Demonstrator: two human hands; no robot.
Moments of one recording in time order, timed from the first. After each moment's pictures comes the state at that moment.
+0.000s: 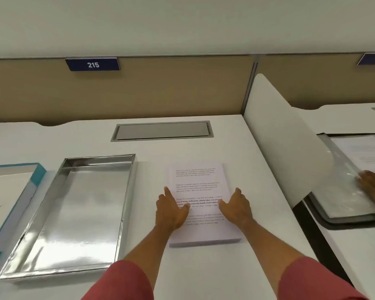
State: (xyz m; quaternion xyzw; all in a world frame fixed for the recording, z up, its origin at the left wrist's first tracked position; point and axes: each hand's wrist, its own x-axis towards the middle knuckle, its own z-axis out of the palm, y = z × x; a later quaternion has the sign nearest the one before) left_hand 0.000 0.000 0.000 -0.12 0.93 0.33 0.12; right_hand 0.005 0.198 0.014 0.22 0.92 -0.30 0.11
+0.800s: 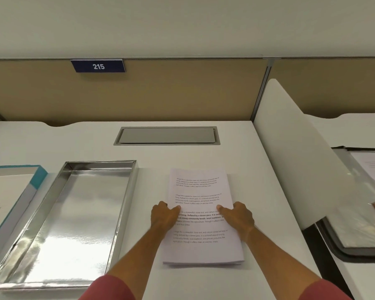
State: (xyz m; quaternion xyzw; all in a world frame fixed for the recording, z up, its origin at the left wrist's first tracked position) left_hand -0.041 -0.007 -0.005 -0.26 0.83 0.46 0.16; right_hand -0.033 0.213 0.009 0.27 0.84 -0.44 0.16
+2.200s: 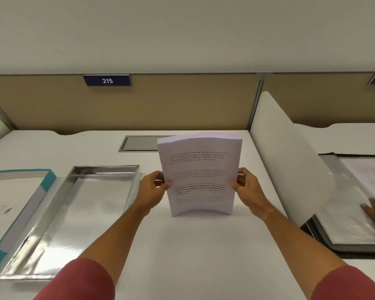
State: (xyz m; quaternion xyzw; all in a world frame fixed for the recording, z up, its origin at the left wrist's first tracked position) left_hand -0.052 -0.039 0.076 -0.05 0.82 0.57 -0.03; right_hand -0.048 0.249 0.078 0.03 0.76 -0.65 0.01
